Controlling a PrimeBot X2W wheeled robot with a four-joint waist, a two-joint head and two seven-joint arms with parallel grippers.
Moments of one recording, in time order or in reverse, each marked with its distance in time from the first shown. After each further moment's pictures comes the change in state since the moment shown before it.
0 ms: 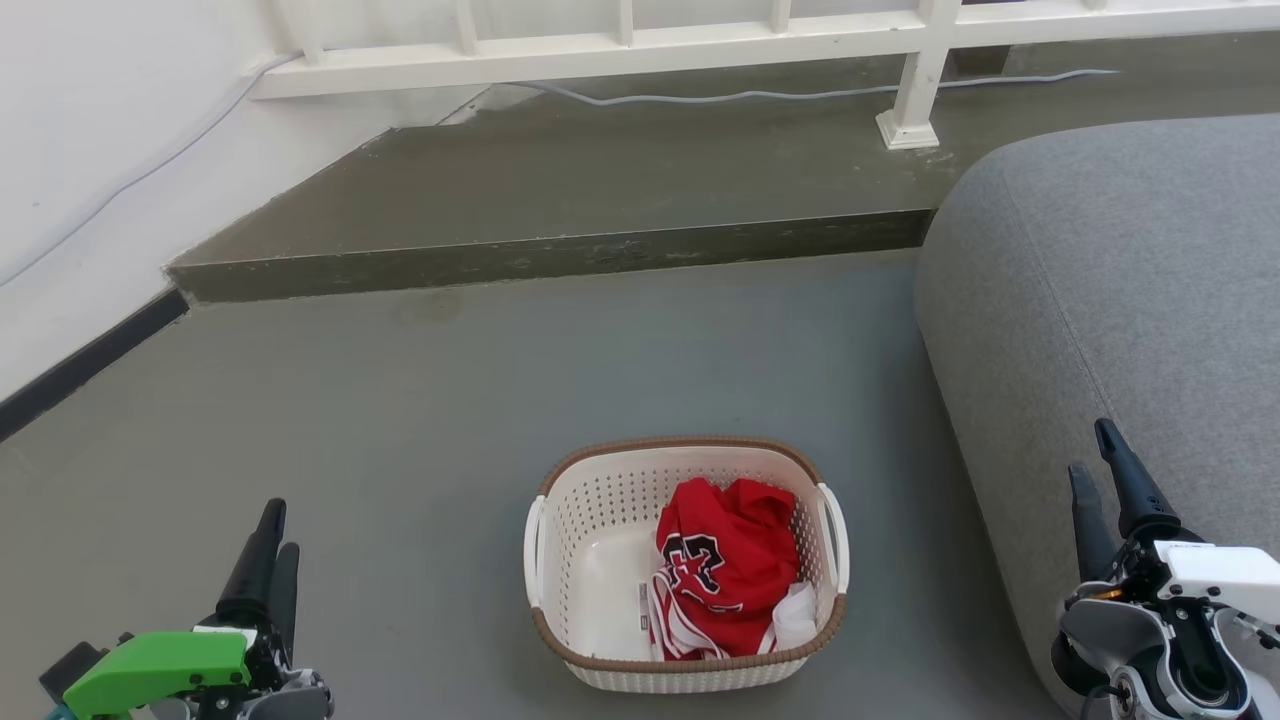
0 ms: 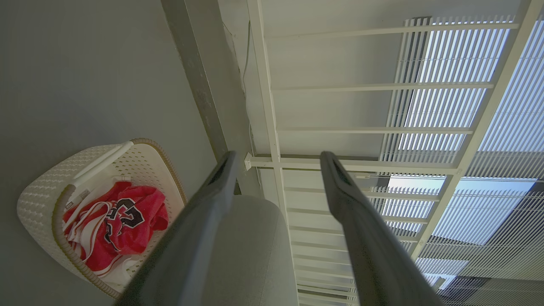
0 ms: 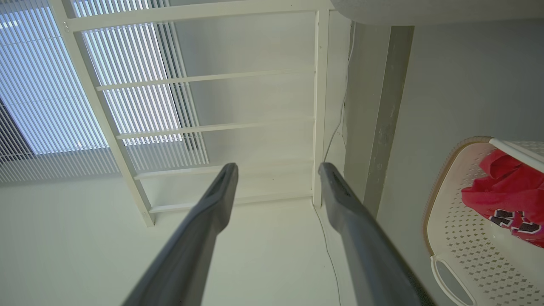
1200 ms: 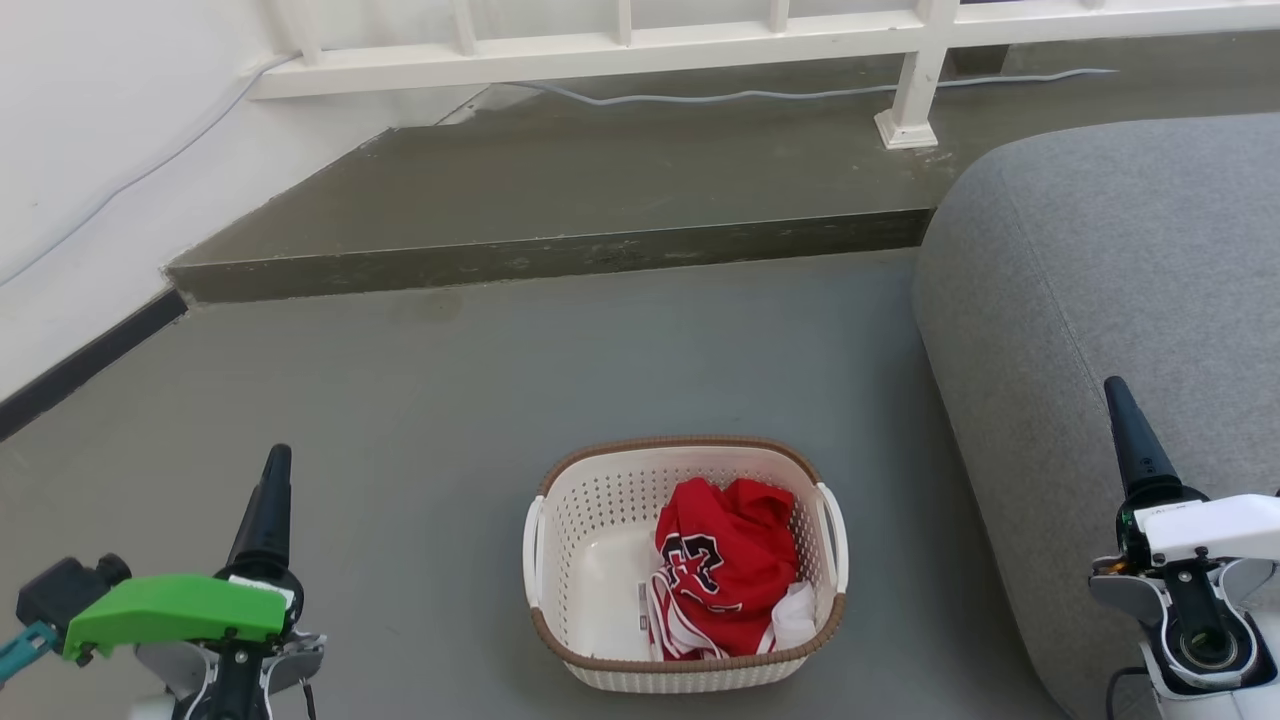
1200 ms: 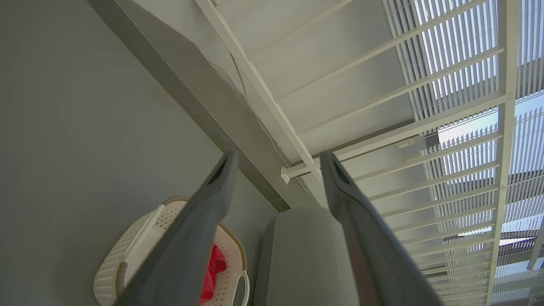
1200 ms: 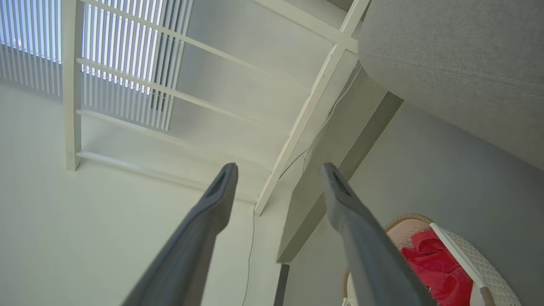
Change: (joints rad) left arm -0.049 0.062 -0.091 -0.052 0.342 0.012 -0.113; right arm -0.035 -0.104 0.082 -0.028 -0.350 -0.019 -0.108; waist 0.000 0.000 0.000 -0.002
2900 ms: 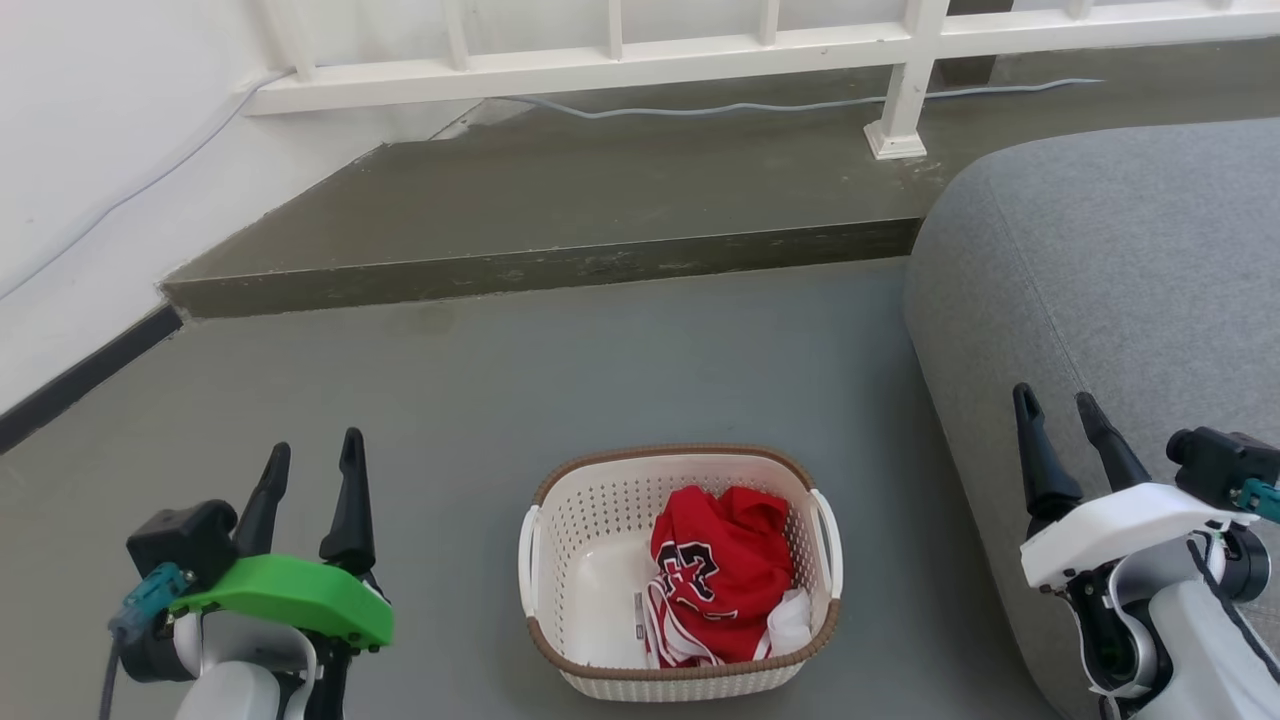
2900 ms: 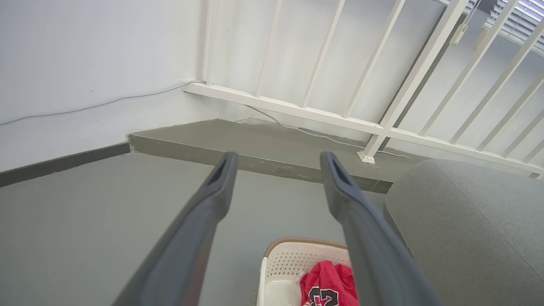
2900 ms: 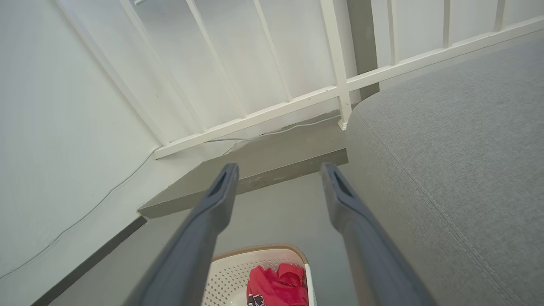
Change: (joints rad) left arm -0.023 0.025 -0.153 -0.043 0.705 0.129 -0.142; right arm -0.026 -0.070 0.213 -0.005 -0.690 -0.123 -0.144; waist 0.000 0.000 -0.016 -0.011
